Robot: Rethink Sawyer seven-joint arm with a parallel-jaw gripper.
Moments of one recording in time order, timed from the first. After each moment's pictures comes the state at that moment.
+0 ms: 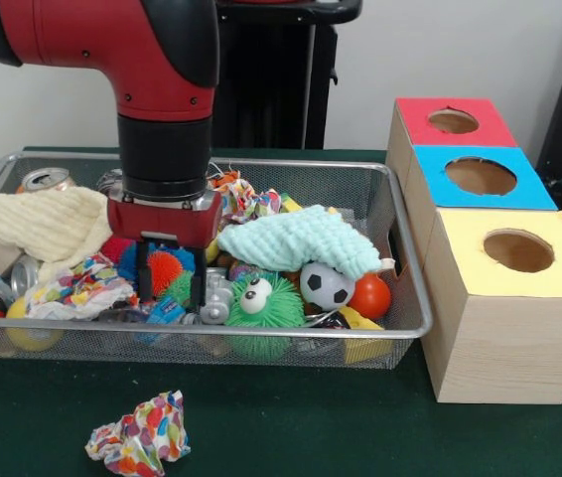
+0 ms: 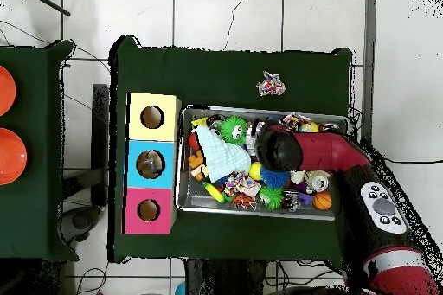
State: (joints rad) arm -0.61 -0.50 0.30 1.51 -0.53 0.38 1.94
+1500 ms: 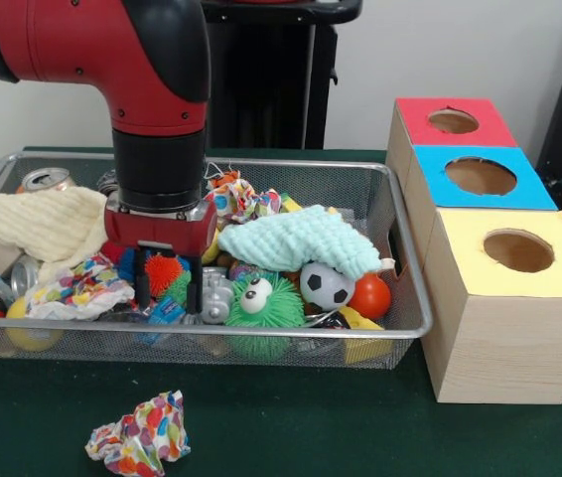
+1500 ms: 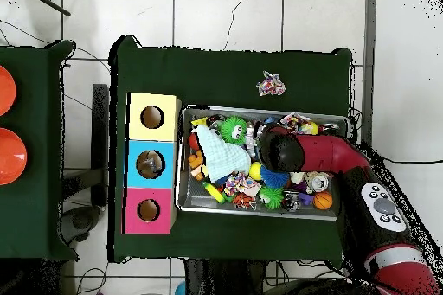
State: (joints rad) arm -0.62 -0.47 0.30 1.51 -0.53 0.38 1.94
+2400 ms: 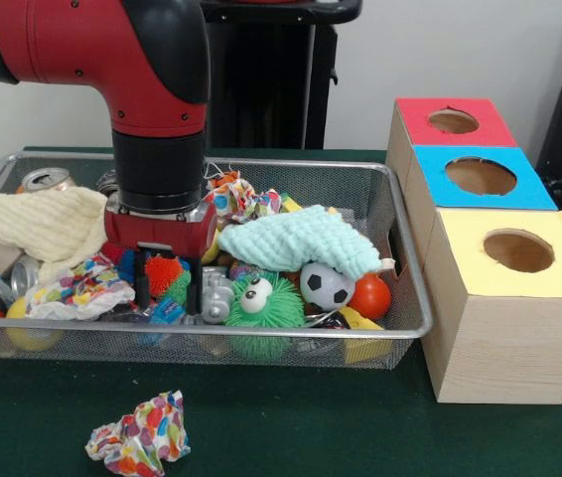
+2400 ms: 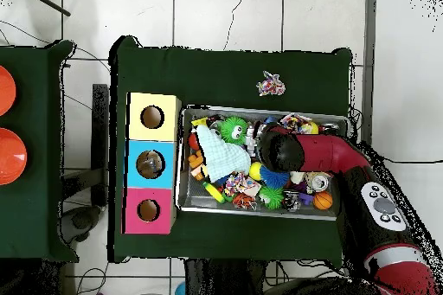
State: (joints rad) arm -0.62 -0.46 0.30 1.50 -0.53 0.38 1.94
